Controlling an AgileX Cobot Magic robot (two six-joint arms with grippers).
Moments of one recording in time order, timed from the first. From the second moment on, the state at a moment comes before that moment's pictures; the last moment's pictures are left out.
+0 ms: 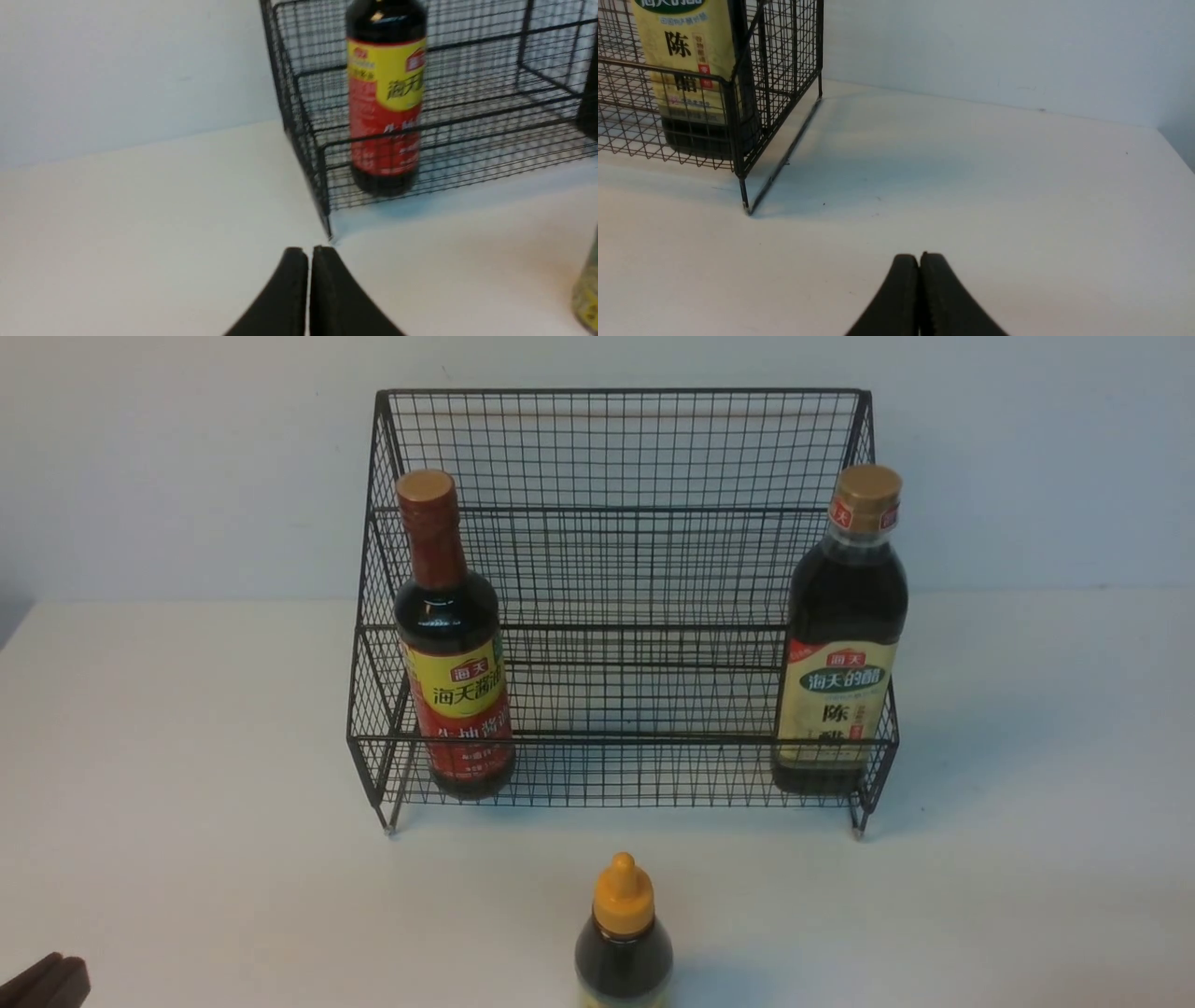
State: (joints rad) right arm 0.01 -0.02 0.02 0.08 0.39 -0.20; left arm -0.01 -0.02 -0.14 -0.37 0.49 0.40
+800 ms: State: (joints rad) right arm 0.01 -0.02 0.02 0.08 0.39 -0.20; left arm -0.07 -0.02 0.03 0.06 0.37 -0.03
